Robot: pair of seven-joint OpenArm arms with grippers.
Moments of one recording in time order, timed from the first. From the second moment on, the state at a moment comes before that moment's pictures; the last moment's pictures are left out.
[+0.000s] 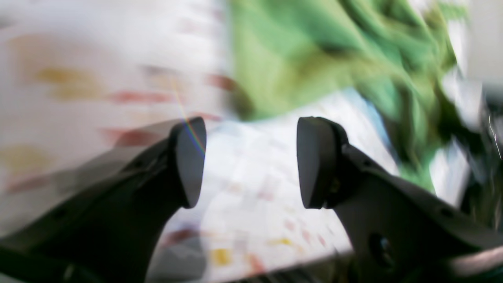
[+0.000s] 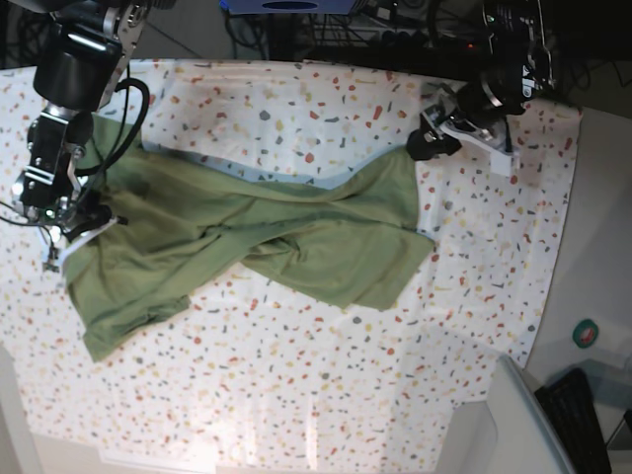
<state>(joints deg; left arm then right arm) 20.3 -8.2 -20.7 79.9 -49.1 -16.1 45.4 6.9 1.8 26.7 69.7 -8.2 7.9 -51.7</state>
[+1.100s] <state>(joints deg) 12.6 -7.3 -9.9 72.8 -50.5 -8.2 45.0 6.9 2.1 26.7 69.7 -8.2 7.9 -51.7</state>
